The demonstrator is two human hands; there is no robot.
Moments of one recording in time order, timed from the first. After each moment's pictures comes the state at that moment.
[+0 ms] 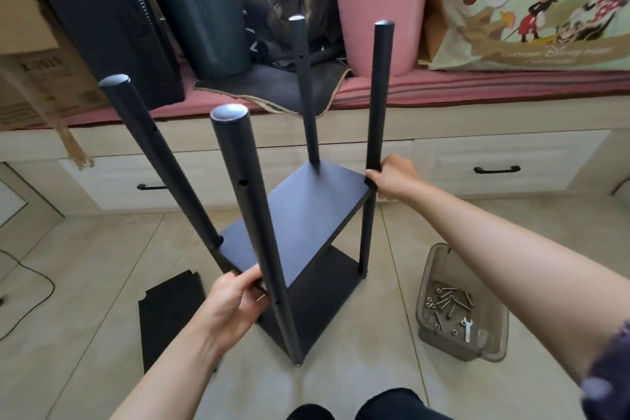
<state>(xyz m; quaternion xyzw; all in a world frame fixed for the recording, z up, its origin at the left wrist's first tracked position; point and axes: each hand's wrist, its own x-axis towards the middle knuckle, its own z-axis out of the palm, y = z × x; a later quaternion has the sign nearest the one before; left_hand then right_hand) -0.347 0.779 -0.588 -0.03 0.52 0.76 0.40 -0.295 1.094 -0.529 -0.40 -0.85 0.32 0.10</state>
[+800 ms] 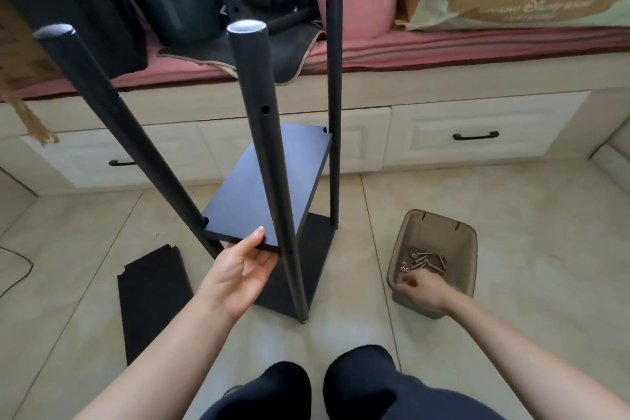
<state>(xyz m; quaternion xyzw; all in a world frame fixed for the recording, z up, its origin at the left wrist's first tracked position) -0.291 0.828 -0.581 -0.09 0.44 0.80 0.40 -0.104 1.083 -0.723 -0.37 -0.86 0.31 -0.18</state>
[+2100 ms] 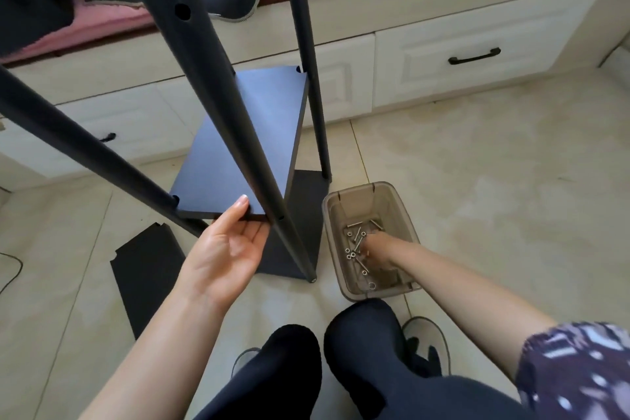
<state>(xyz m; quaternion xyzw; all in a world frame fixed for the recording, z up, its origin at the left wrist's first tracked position) -0.285 0.828 -0.592 -0.09 0.43 0.78 0.44 -0.165 1.041 -0.789 -0.23 -0.90 0.22 -0.29</state>
